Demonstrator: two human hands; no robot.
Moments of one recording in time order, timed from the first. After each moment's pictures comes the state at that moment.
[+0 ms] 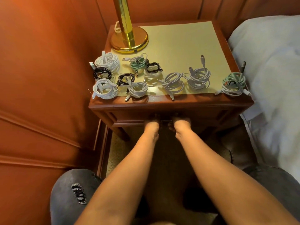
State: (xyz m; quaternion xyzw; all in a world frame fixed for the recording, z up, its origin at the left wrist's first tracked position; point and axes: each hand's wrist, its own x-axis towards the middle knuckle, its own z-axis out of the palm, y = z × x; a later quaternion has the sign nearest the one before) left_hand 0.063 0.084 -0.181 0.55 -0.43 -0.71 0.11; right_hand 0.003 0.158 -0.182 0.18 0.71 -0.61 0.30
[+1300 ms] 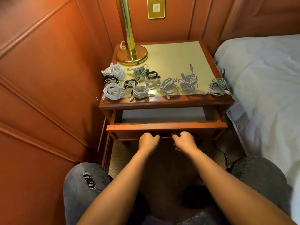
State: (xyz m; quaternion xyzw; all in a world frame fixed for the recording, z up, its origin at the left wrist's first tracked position) left_hand 0.166 0.121 -0.142 0.46 -0.77 -0.44 -0.03; right_hand 0.084 0.245 -0.133 -0.07 0.89 -0.35 0.28
